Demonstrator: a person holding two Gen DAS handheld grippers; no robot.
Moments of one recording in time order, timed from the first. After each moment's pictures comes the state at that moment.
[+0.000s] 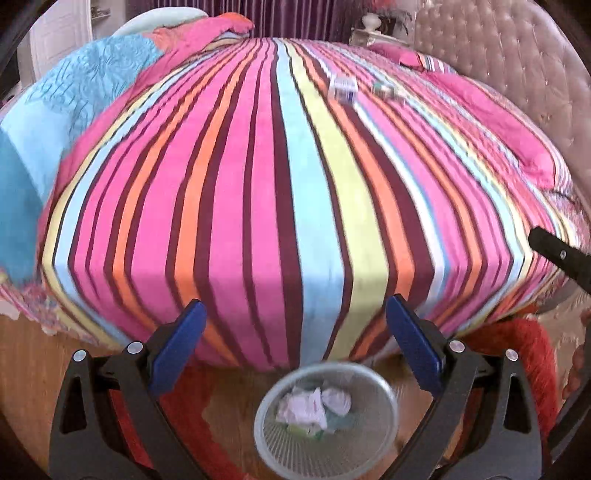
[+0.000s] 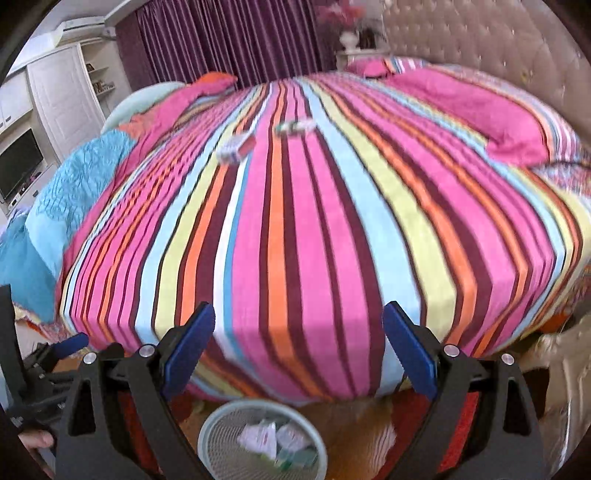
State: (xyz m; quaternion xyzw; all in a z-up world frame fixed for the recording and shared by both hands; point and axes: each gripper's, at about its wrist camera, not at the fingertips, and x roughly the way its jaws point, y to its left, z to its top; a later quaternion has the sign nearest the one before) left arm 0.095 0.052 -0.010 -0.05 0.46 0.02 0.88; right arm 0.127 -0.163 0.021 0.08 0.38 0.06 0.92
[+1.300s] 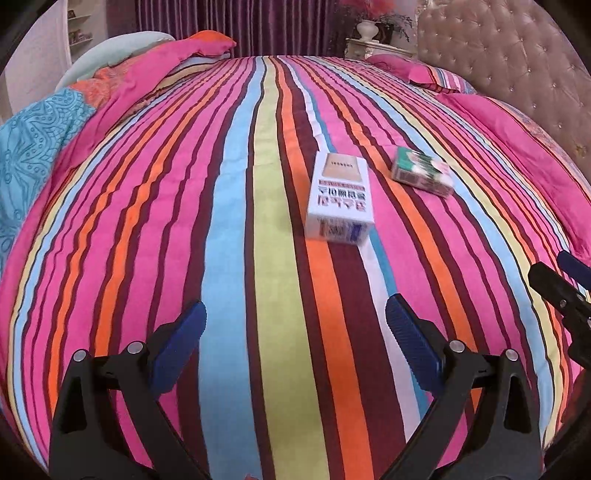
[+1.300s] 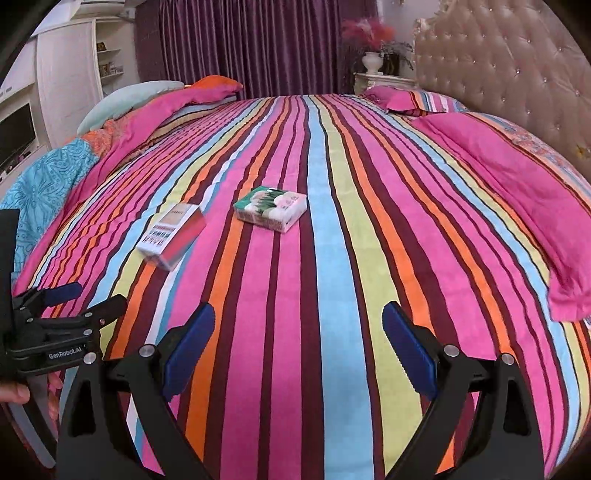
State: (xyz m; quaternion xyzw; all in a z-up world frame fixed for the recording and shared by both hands) left arm 0.361 0.021 -0.010 -0.02 0.44 0.02 0.90; right arm 0.325 -0.173 0.020 0.01 0.36 0.07 0.93
